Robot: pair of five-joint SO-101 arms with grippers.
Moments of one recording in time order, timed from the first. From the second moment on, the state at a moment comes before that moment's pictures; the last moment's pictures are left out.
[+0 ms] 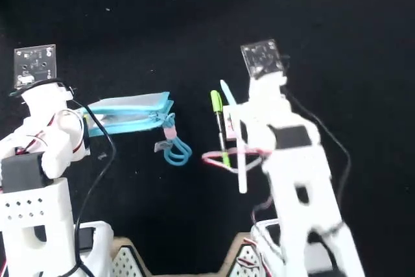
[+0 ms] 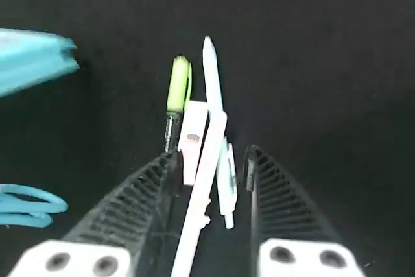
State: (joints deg) left arm -14.2 -53.1 34.3 79.1 -2.8; right arm -8.8 -36.4 45.7 54.9 2.2
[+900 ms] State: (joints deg) left arm -14.2 -53.1 34.3 79.1 -2.8; right arm -5.0 16.7 14.1 60.4 1.0
